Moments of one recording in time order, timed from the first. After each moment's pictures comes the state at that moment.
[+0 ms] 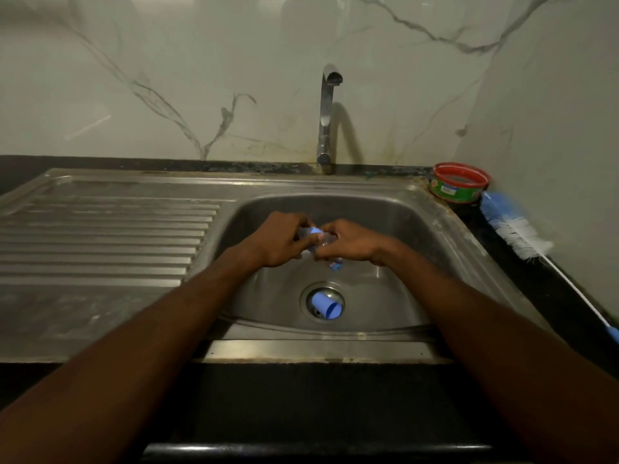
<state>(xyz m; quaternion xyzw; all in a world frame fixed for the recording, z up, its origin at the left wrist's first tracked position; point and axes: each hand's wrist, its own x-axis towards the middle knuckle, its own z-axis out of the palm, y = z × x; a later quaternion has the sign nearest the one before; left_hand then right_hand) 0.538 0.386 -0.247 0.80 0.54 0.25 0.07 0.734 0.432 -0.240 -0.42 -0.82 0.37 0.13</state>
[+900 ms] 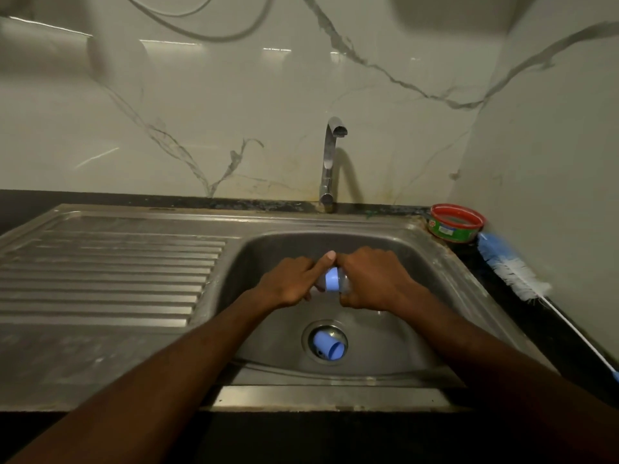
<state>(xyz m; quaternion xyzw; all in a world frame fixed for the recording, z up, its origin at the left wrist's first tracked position) 0.561 0.371 -0.235 0.70 0.60 0.29 0.26 0.745 0.394 -0.209 -0.45 -0.88 -0.11 0.08</state>
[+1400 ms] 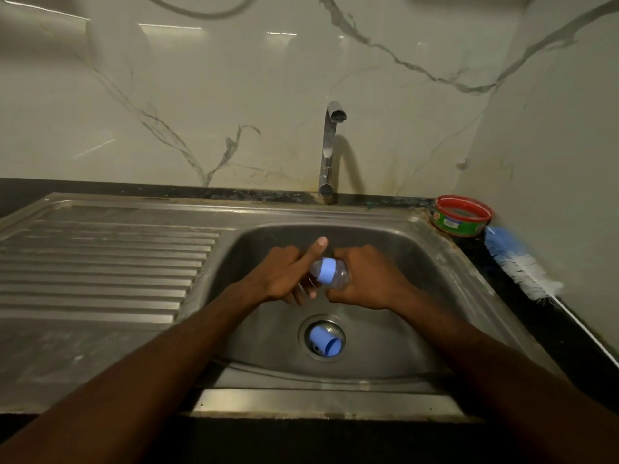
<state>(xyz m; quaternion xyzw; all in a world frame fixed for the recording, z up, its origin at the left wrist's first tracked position) 0.558 0.372 -0.232 0.67 0.60 0.31 0.32 0.750 0.409 -0.224 -0.43 -0.88 0.09 0.16</state>
